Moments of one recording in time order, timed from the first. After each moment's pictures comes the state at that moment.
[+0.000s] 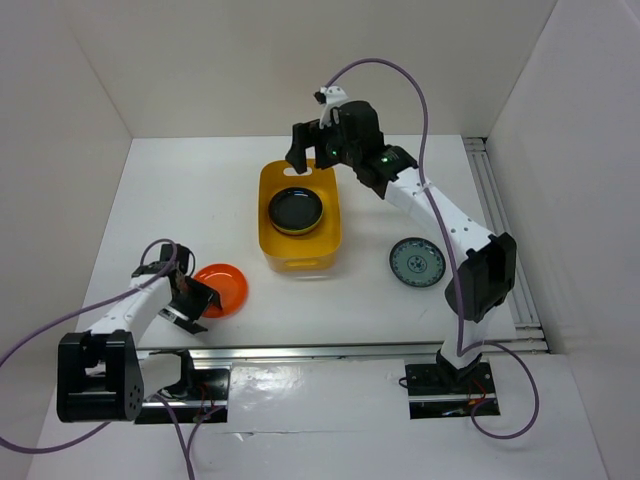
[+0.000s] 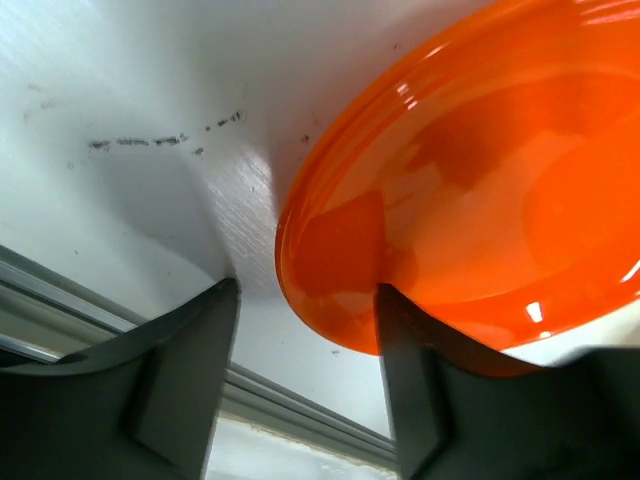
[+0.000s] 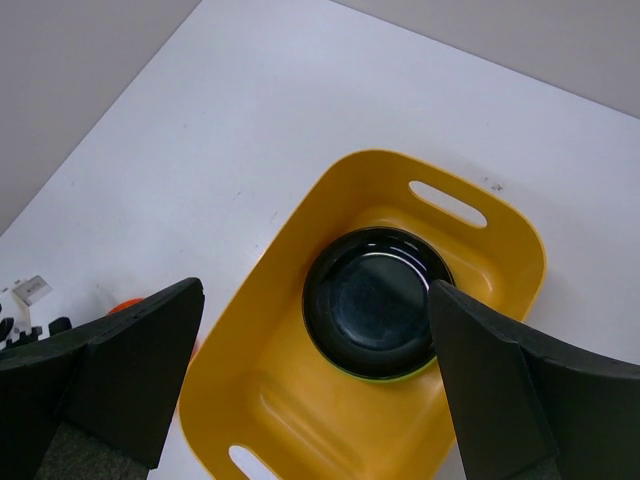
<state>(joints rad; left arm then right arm) 0.06 1.15 0.53 -0.80 0.04 -1.06 0.59 1.79 1.80 -0.33 -0.15 0.19</state>
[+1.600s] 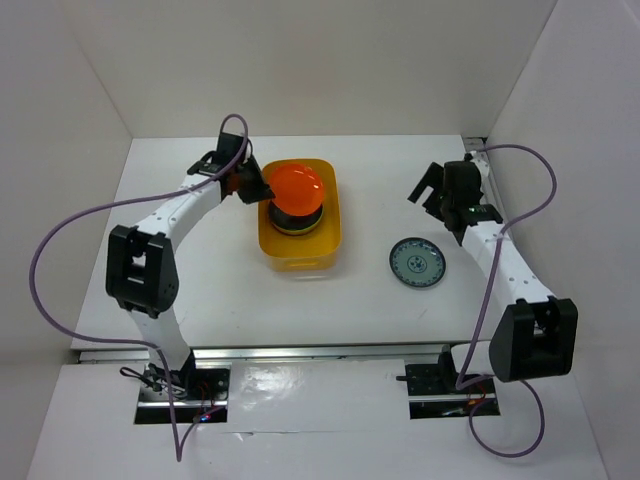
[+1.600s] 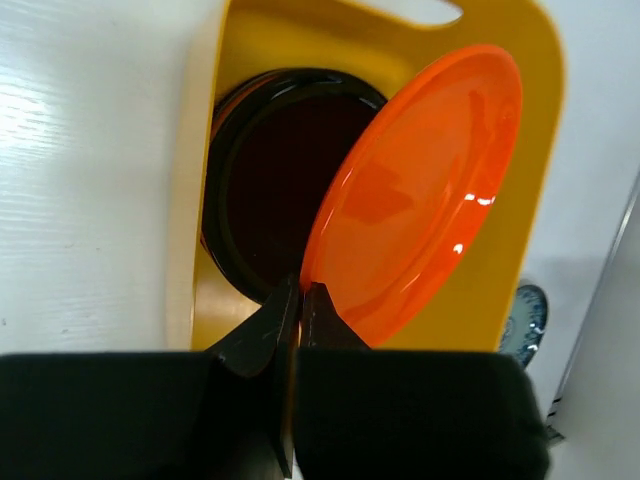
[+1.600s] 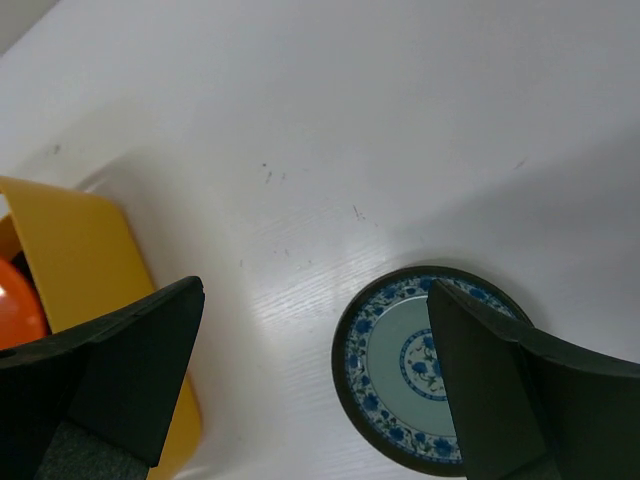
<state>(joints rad) -0.25 1.79 1.51 -0.52 0.14 -0.72 0.08 1.33 1.03 -0.35 0.17 0.59</state>
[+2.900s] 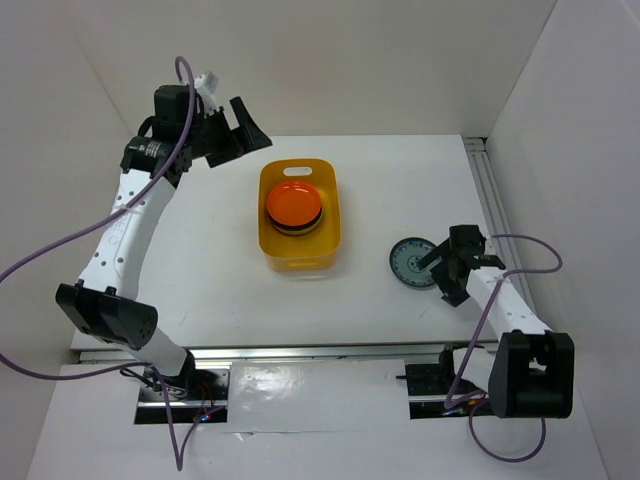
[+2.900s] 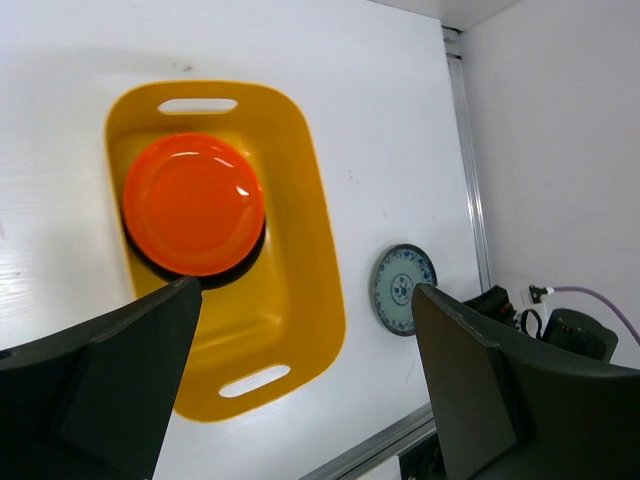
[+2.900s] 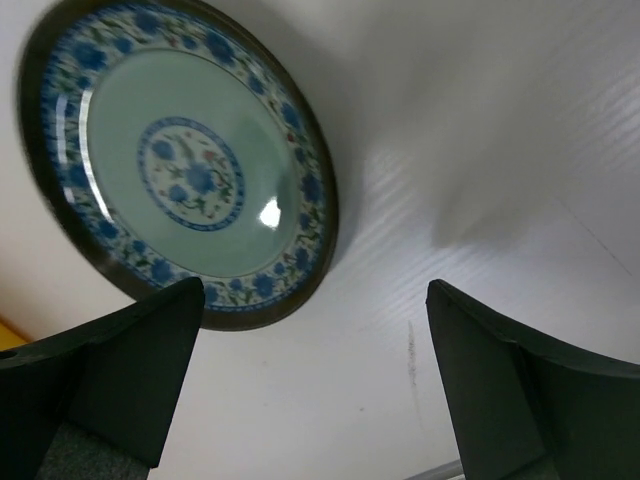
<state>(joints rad) -0.22 1.59 1.87 -0.76 0.29 -0.56 -0.04 1.12 0.61 -0.58 0.10 0.91</state>
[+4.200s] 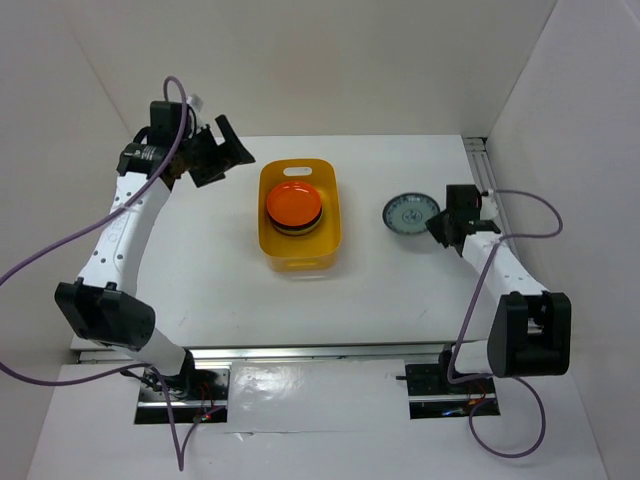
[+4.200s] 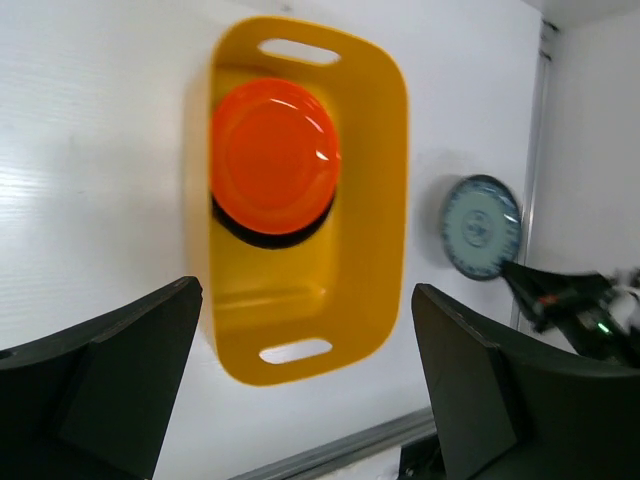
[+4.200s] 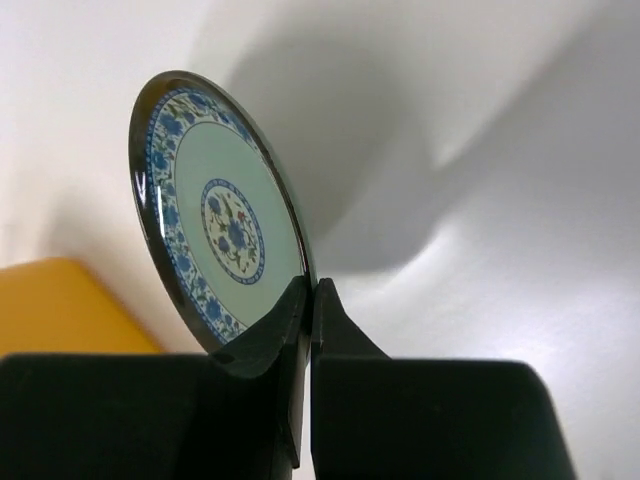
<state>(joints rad) -0.14 1.55 1.74 -0.84 0.26 -0.58 -0.02 1.33 0.78 -0.33 0.14 1.00</state>
